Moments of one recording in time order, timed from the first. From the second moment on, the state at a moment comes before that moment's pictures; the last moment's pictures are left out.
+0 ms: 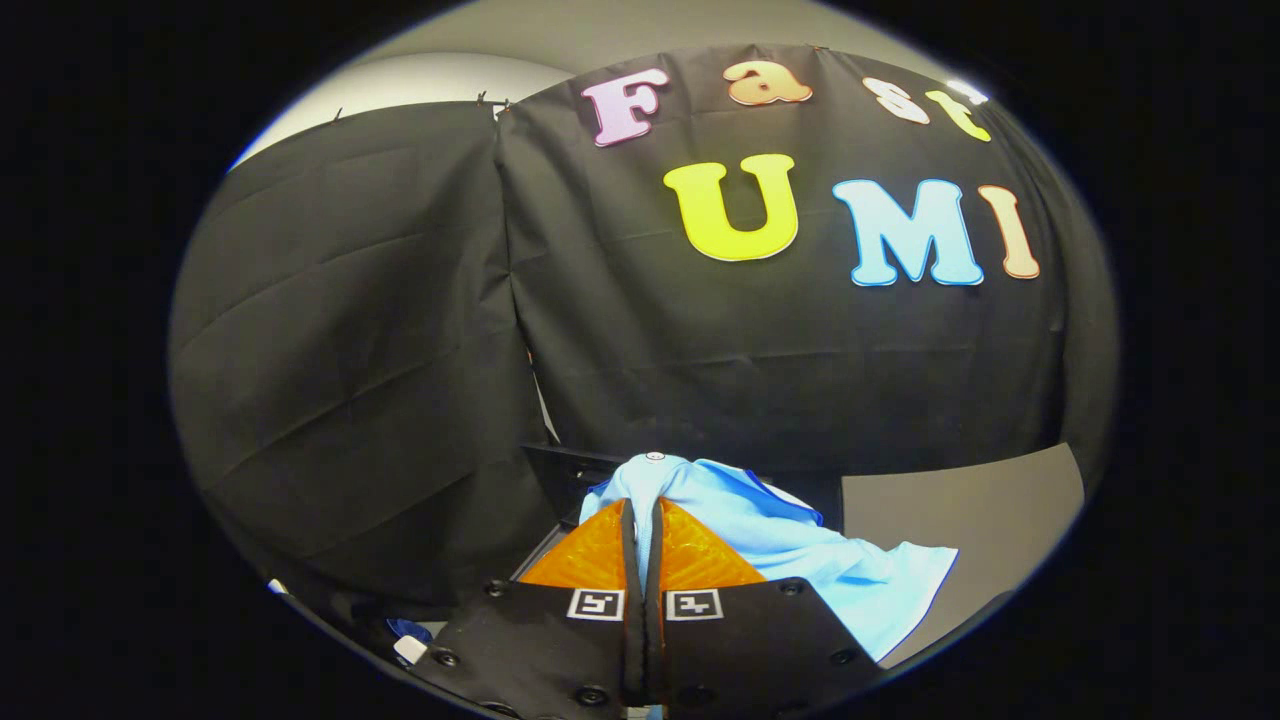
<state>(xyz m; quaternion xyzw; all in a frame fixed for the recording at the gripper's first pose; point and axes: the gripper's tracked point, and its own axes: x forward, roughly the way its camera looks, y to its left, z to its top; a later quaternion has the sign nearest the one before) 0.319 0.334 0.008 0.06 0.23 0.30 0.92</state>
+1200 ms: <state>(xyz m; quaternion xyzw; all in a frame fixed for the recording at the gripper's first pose) 0.310 0.439 -0.117 0.04 0.30 0.29 0.91</state>
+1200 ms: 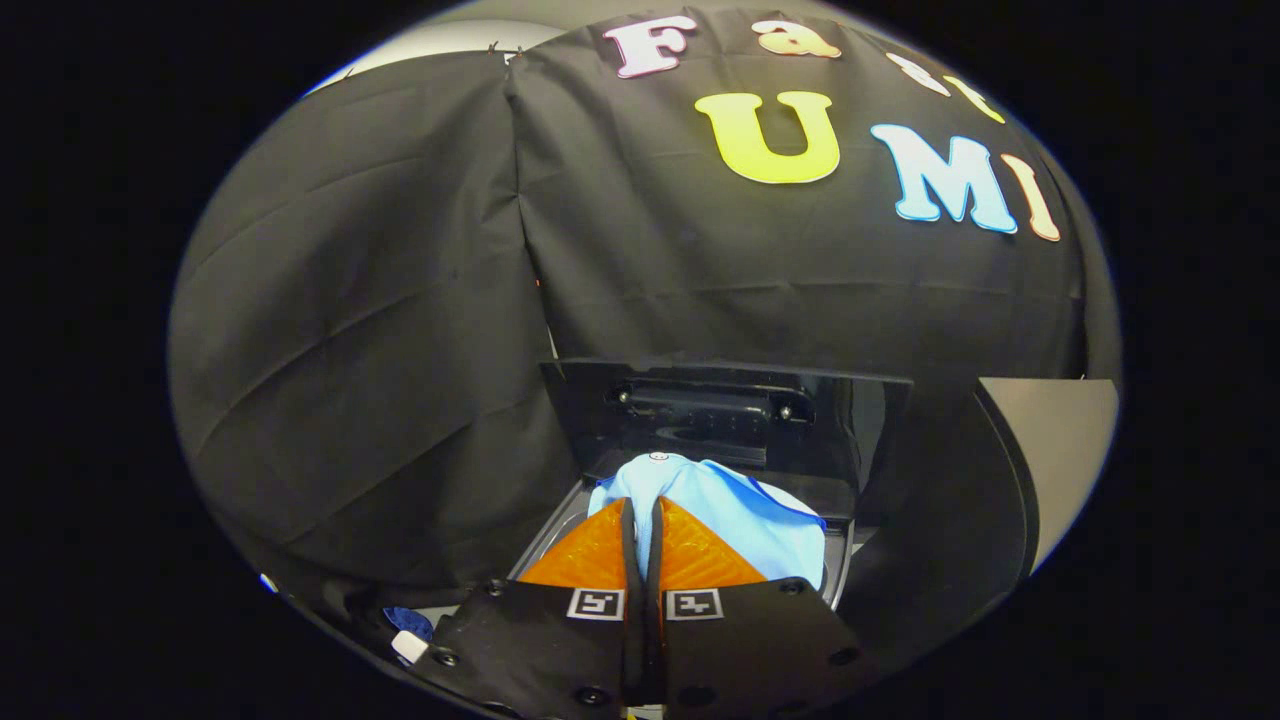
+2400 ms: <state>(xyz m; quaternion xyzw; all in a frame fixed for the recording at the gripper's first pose) 0.307 0.451 -0.273 0.04 0.40 0.19 0.90</state>
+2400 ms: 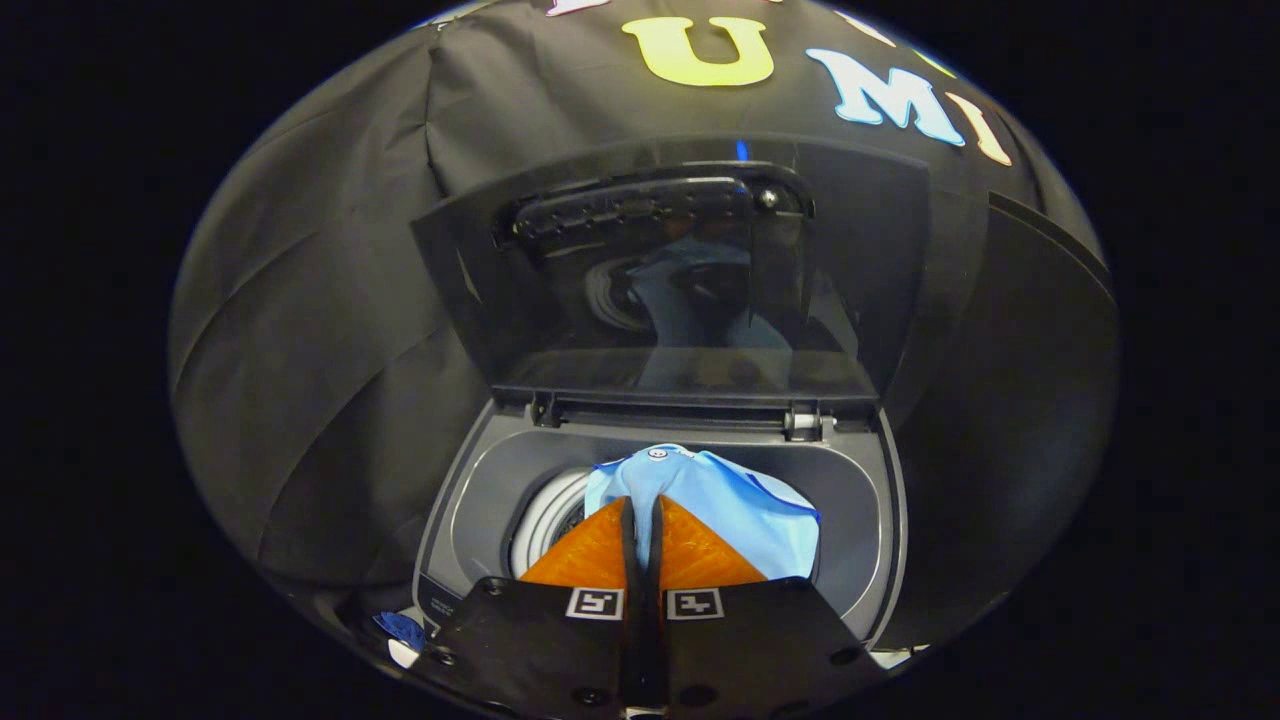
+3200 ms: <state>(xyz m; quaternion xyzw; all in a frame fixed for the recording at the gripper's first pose) 0.299 0.445 -0.282 0.03 0.38 0.15 0.91</state>
